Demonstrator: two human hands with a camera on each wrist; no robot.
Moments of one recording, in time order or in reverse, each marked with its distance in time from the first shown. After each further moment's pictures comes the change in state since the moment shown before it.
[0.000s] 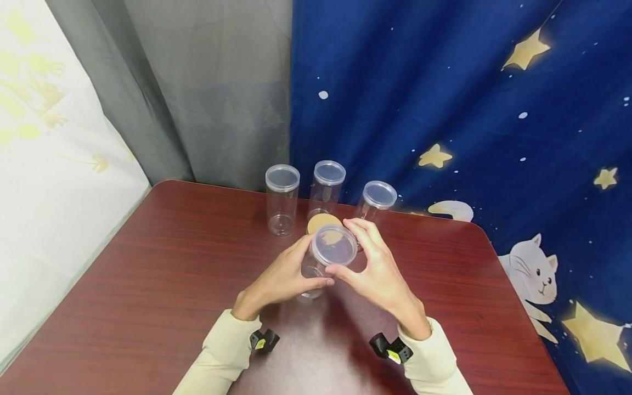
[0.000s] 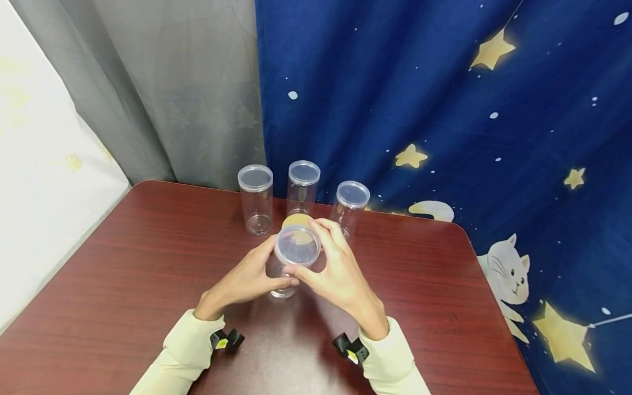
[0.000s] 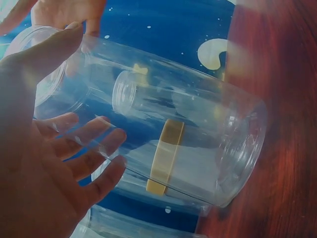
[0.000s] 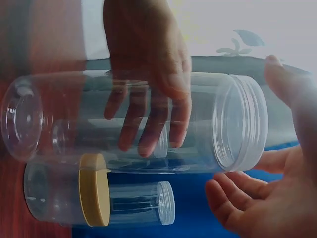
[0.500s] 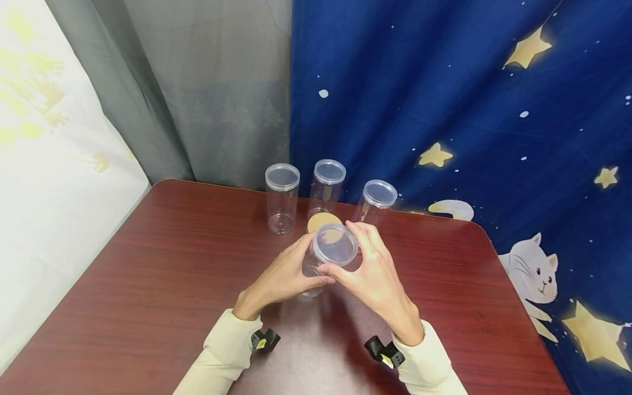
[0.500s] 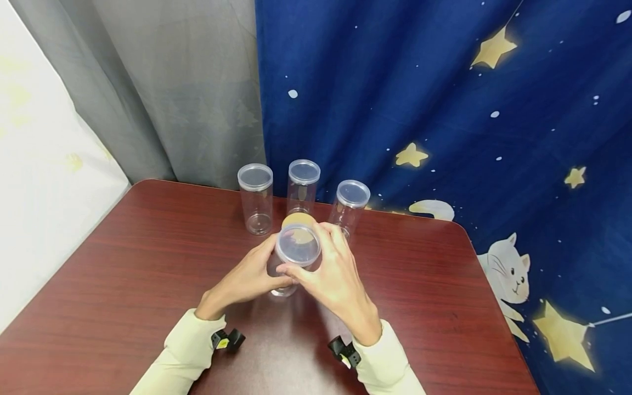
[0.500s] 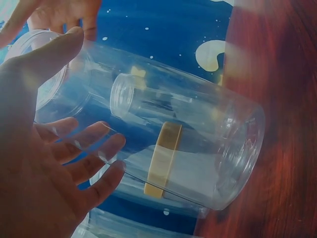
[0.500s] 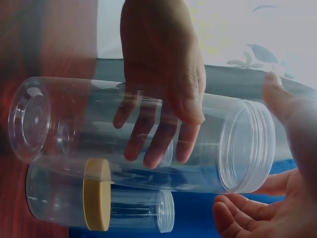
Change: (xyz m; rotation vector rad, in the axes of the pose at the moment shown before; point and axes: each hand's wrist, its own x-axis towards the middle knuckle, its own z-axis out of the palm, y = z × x) left_hand 0.001 -0.003 0.003 0.011 0.023 0.007; right_hand -0.002 -0.008 0.011 -0.136 0.099 0.059
